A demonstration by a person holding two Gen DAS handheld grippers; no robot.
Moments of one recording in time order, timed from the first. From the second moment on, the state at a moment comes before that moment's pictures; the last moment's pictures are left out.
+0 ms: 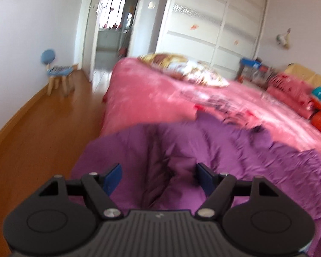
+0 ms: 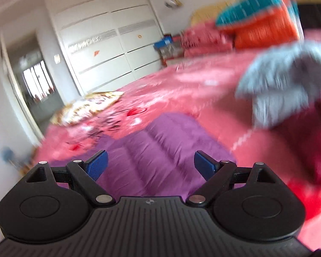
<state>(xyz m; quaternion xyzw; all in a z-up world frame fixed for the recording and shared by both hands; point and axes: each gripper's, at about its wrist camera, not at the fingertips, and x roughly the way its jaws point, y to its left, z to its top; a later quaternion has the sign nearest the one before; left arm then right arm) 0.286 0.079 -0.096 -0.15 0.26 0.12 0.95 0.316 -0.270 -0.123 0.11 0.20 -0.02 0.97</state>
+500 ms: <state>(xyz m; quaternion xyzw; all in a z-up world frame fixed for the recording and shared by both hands) 0.286 0.081 -0.107 -0.11 0.29 0.15 0.94 0.404 -0.234 -0.202 -0.05 0.28 0.00 0.96</state>
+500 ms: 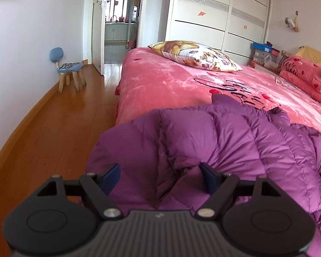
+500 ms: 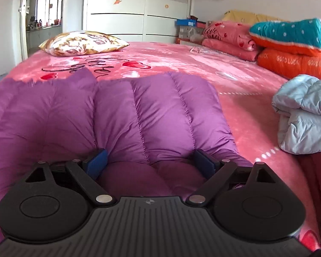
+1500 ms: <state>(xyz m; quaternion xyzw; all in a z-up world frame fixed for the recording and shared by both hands) 0.134 -0.067 -0.099 0.10 0.24 -0.09 0.96 0.164 -0.289 -0.147 -0.08 0.32 -0.06 0.94</state>
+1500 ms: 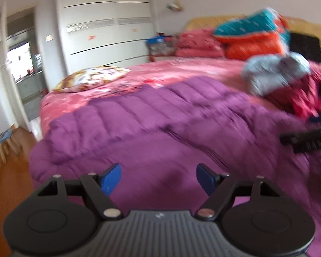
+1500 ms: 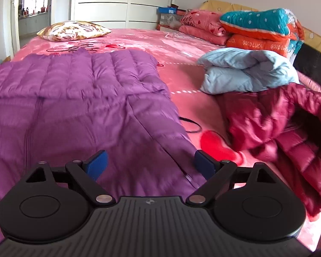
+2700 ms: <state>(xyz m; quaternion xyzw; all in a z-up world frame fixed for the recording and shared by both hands) 0.062 0.124 -0.078 -0.39 0.32 0.04 0.86 0.011 -0.306 -0.130 -0.03 0.23 -0.07 0.97</state>
